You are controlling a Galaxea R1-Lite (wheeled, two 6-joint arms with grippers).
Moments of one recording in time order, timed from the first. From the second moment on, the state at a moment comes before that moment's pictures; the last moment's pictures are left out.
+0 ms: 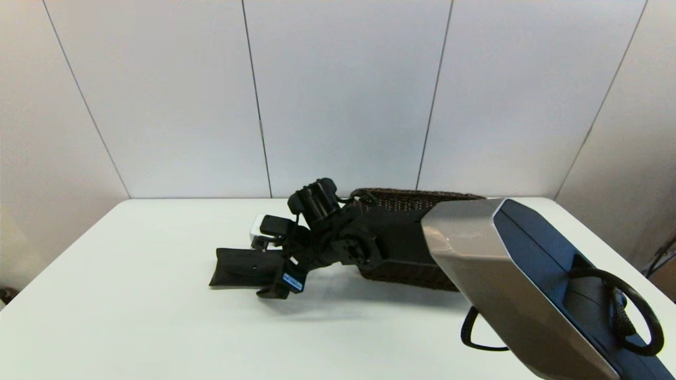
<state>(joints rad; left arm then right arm) 0.00 0.00 -0.01 0.02 -0.04 0.14 0.80 2.51 -1.96 0.11 0.35 -0.59</state>
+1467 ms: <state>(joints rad) 0.00 0.00 -0.01 0.02 -0.04 0.14 0.80 2.48 -1.96 0.12 0.36 -0.59</state>
